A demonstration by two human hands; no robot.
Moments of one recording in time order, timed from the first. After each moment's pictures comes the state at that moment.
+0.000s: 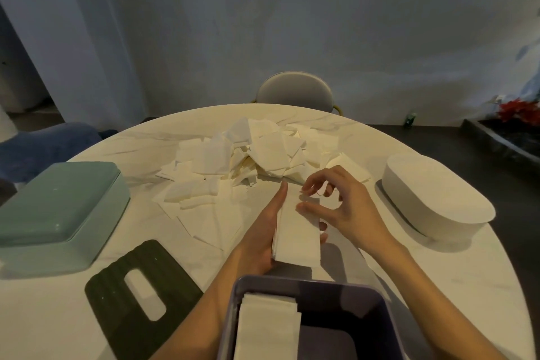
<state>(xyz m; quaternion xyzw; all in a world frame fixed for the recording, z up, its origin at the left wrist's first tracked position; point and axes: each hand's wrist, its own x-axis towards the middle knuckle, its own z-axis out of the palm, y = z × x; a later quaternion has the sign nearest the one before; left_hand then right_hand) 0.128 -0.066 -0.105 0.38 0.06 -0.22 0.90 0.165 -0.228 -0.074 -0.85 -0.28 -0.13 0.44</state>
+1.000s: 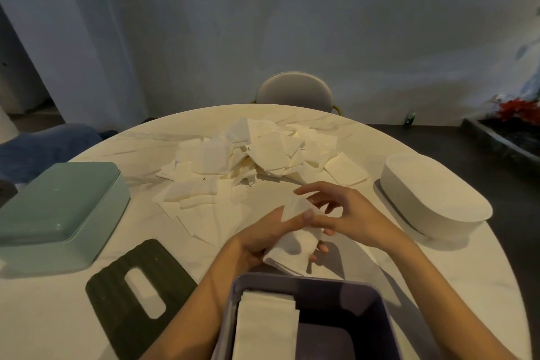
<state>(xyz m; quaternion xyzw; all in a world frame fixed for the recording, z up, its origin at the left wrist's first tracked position) 0.125 -0.051 -0.102 0.61 -0.11 -0.22 0.75 0.173 -0.246 -0.073 -0.85 -0.32 0.05 0.42</state>
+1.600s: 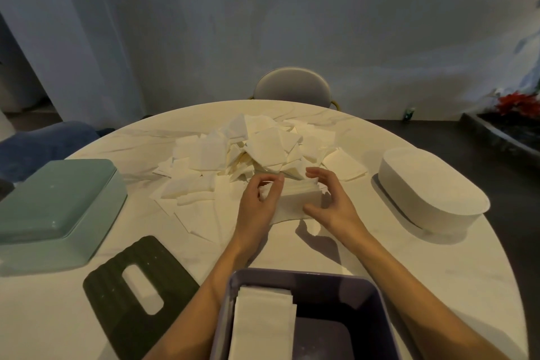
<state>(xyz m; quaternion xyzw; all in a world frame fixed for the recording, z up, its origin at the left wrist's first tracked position) 0.143 -0.059 -0.118 0.67 0.04 0.17 0.73 0.175 -0.219 -0.115 -0.78 -0.16 0.01 0.61</state>
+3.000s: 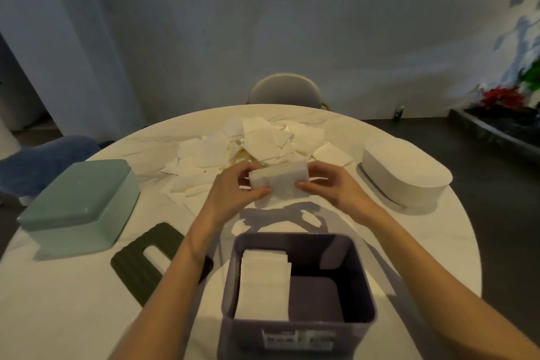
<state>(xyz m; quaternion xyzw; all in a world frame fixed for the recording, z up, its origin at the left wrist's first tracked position) 0.099 -0.004 -0.068 0.85 -0.07 0.15 0.50 0.148 -0.249 -0.071 -0.78 -0.24 0.05 0.57</state>
